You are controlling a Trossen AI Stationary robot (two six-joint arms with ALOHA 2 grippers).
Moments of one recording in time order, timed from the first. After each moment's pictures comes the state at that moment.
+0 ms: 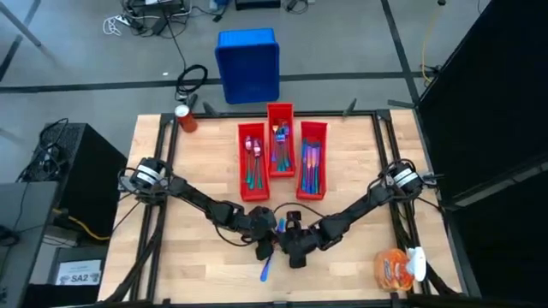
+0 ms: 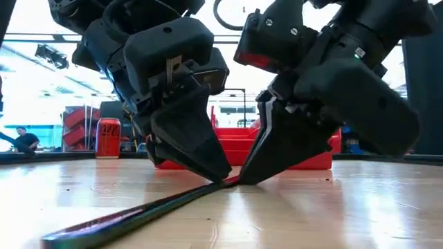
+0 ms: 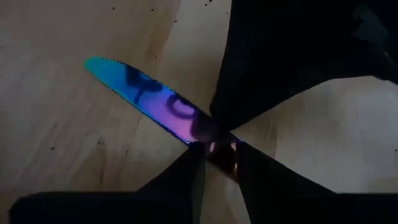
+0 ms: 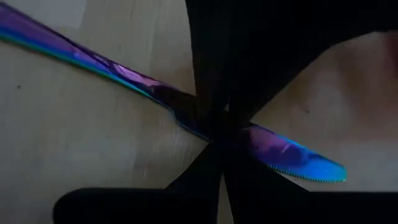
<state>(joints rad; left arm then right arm) -0.35 1.94 0.97 0.19 -0.08 -0.69 0.47 2.05 1.17 -0.07 0.44 0.22</state>
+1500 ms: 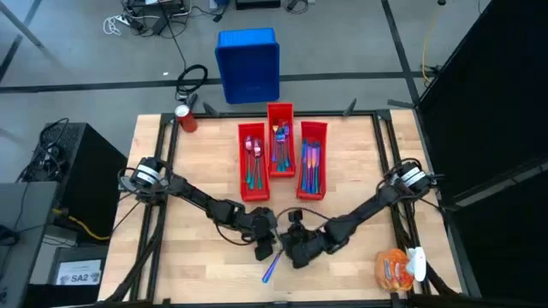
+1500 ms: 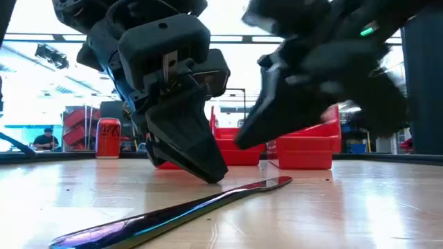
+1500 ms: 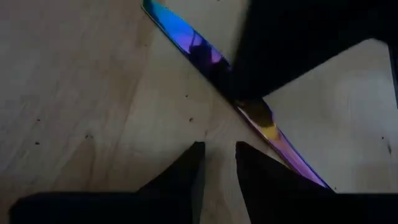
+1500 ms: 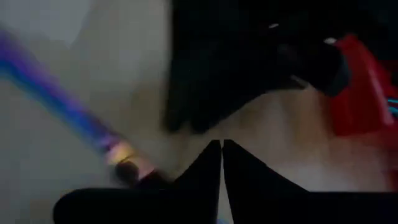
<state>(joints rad) -0.35 1.94 0.97 0.17 -0.01 -0.68 0.55 1.97 1.18 -0.14 0.56 0.11</state>
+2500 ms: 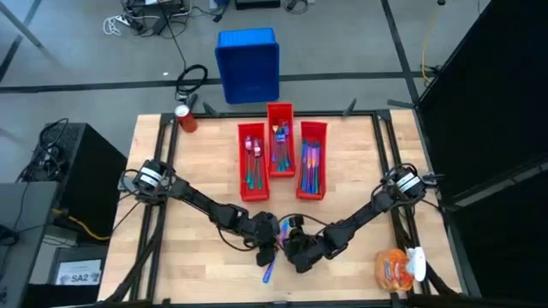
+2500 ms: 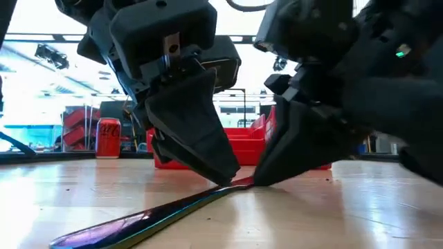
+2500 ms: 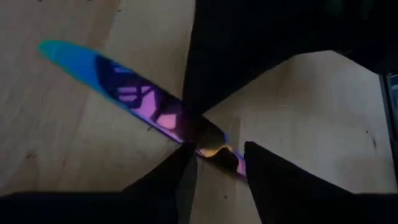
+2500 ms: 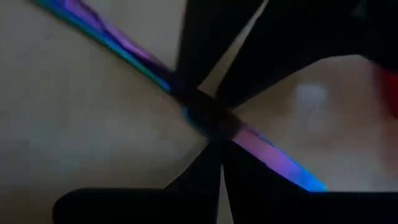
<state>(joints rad) -0.37 1.96 1.05 0.13 -0.01 -0.64 0.55 2.04 1.18 -0.12 0.53 0.13</state>
